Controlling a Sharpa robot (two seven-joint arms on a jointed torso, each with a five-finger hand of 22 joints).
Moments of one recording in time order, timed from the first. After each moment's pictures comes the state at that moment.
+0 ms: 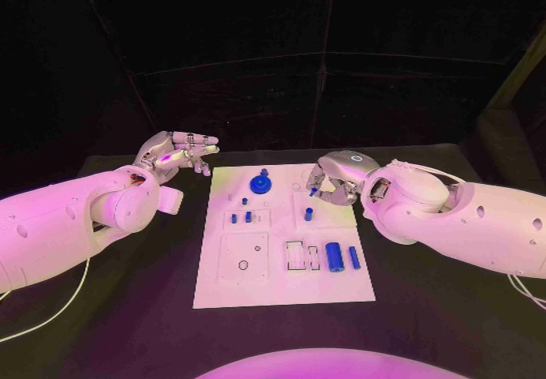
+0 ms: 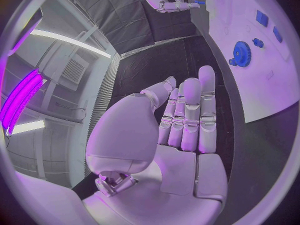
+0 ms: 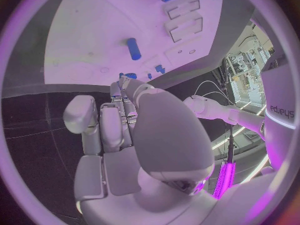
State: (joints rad) left arm 1.21 -0.85 -0.05 1.35 -0.12 -0.22 0.36; left_hand 1.32 -0.08 0.44 -0.08 0.05 1.03 0.18 0.10 0.07 1.14 0.10 0.16 0.09 1.21 0.02 0.96 0.57 0.17 1.20 0.12 0.60 0.74; right arm 1.19 -0.86 -0.02 1.68 -1.68 -0.27 -0.30; right_hand 1.54 -0.13 0.46 0.07 0.18 1.11 0.15 0.10 0.07 1.19 0.07 0.20 0.07 1.47 -0.01 1.30 1.19 0.12 1.34 0.09 1.28 0.98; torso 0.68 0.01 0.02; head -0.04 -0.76
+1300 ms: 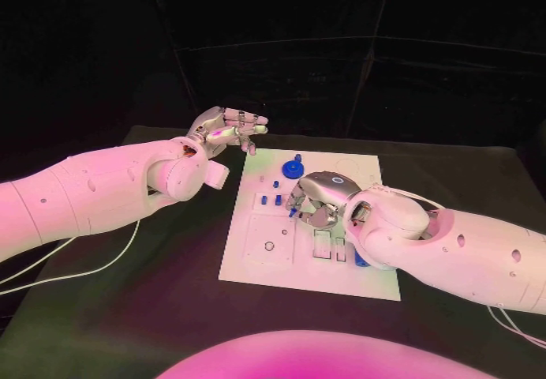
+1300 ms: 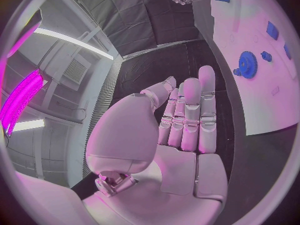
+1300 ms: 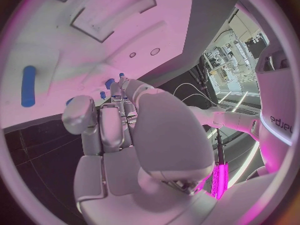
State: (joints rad) left arm 1.21 -0.82 -0.05 1.36 -0.12 -0.22 0.36; left_hand 1.32 -0.08 0.44 -0.08 0.05 1.03 0.18 0.10 0.07 1.14 0.10 0.16 0.09 1.21 0.02 0.96 0.57 0.17 1.20 0.12 0.60 0.73; right arm 1.10 -0.64 -0.05 1.64 -1.66 -0.26 -0.27; right_hand 1.53 -0.13 0.46 0.07 0.18 1.12 0.14 0.10 0.07 1.19 0.07 0.20 0.07 1.47 -0.01 1.30 1.19 0.12 1.34 0.09 1.28 0.99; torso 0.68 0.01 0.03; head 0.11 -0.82
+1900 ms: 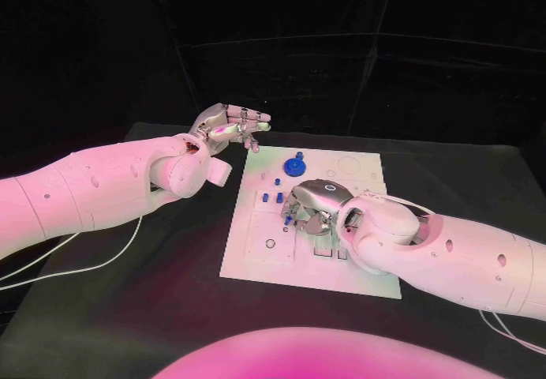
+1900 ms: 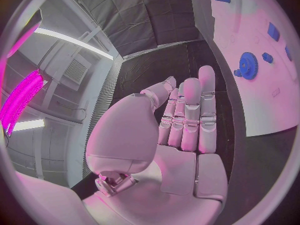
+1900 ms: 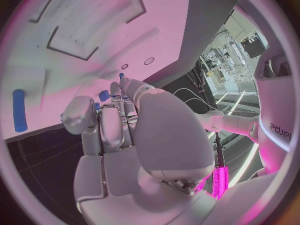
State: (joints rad) left arm 1.21 -0.81 -0.05 1.36 -0.12 -0.22 0.36; left_hand 1.32 -0.08 0.44 -0.08 0.05 1.03 0.18 0.10 0.07 1.14 0.10 0.16 0.09 1.21 0.02 0.96 0.57 0.17 1.20 0.12 0.59 0.73; right arm 1.07 -0.60 -0.05 1.62 -1.67 -0.24 -0.26; right_hand 1.52 -0.13 0.46 0.07 0.18 1.11 0.14 0.10 0.07 1.19 0.07 0.20 0.07 1.47 -0.01 1.30 1.19 0.12 1.34 0.09 1.28 0.99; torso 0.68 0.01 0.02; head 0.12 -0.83
